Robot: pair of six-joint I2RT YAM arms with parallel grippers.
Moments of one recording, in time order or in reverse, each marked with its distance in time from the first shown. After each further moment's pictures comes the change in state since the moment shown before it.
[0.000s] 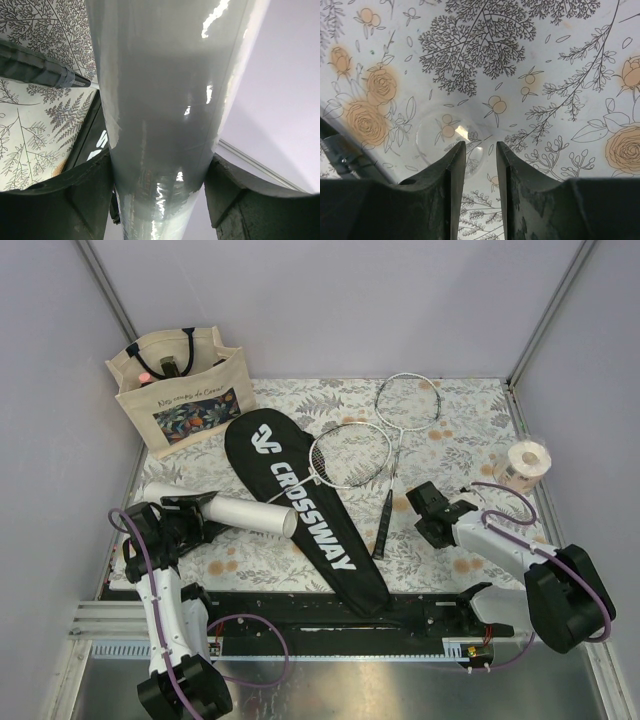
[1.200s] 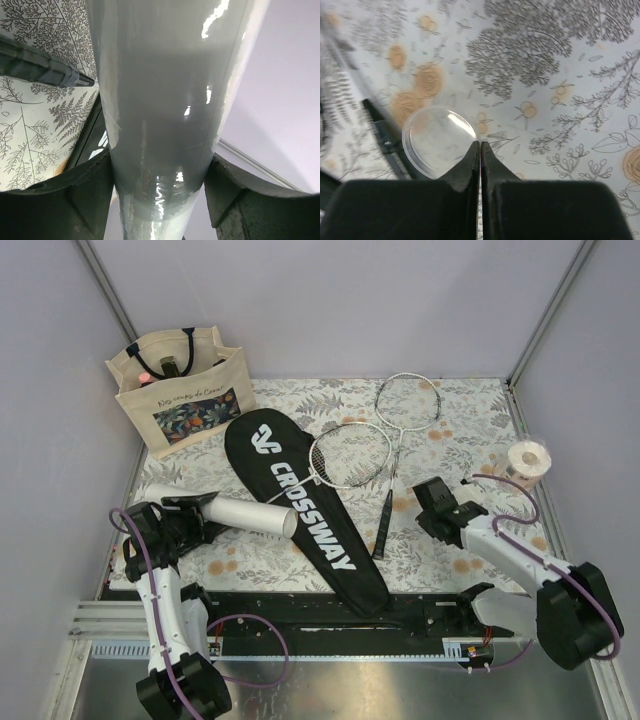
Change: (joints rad) left arm 0.000 0.008 0.000 -0.005 0.000 0.003; right arm -0.037 -0.033 0.012 0.048 -0.043 -0.092
